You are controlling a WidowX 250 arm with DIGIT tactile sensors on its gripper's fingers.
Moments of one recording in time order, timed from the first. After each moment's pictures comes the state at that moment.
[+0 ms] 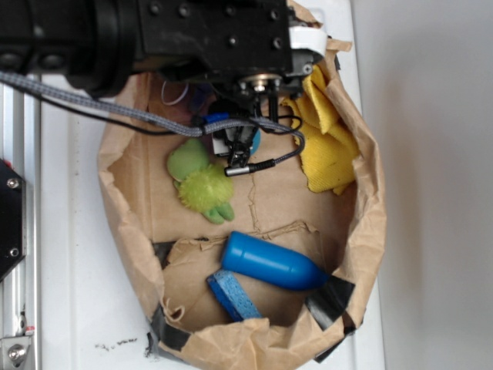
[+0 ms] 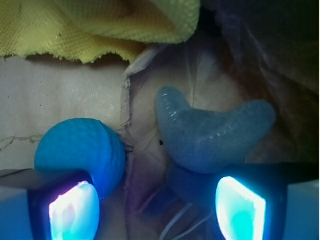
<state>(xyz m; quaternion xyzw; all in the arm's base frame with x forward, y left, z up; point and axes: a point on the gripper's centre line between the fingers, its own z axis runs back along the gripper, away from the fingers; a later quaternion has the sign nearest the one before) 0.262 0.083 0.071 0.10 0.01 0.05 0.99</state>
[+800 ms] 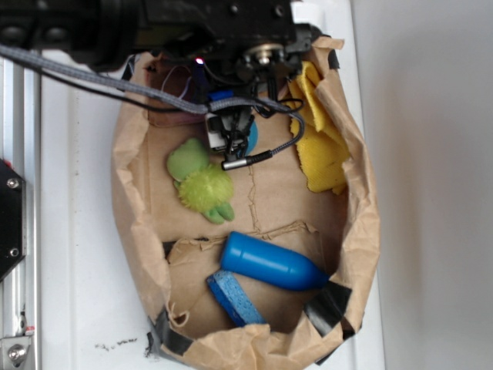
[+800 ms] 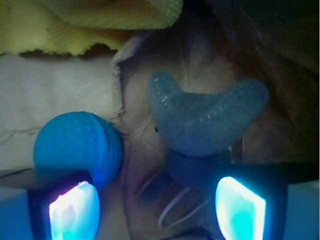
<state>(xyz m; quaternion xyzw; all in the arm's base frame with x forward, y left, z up) 0.256 0.085 0.079 0.08 0.02 0.07 0.99</state>
